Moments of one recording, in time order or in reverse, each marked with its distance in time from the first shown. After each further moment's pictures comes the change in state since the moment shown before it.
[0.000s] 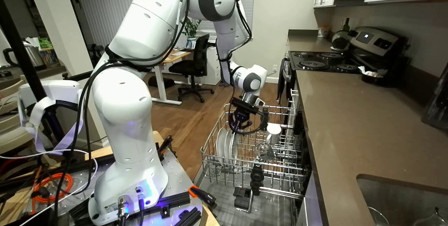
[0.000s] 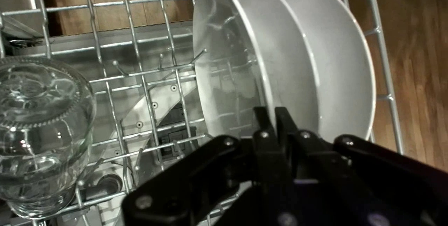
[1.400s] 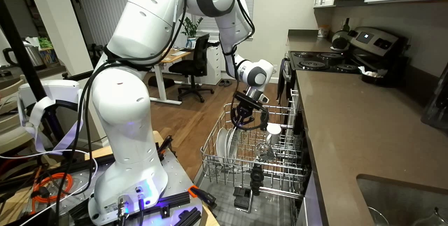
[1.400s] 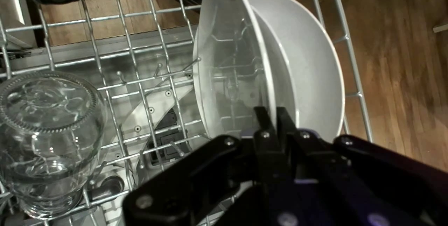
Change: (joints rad) arm -0.042 -0.044 0.012 0.027 0.051 -0.108 -0.034
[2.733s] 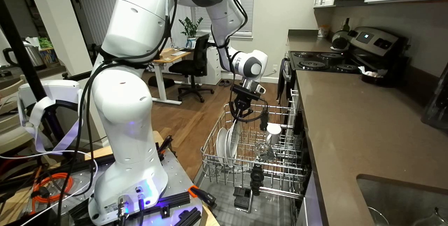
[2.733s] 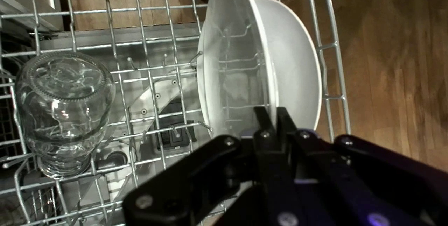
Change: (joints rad) arm 0.050 -0.099 -0.007 -0.049 -0.048 -0.001 0.001
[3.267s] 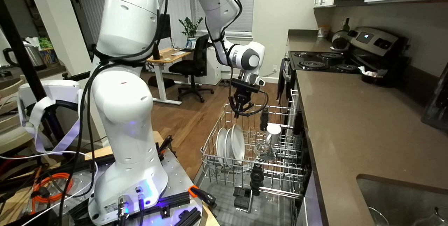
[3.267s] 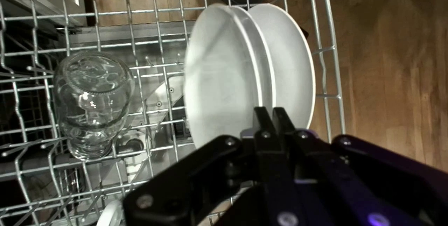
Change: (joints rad) arm 0.016 -0.100 -0.006 -0.053 -0.036 0.006 0.025
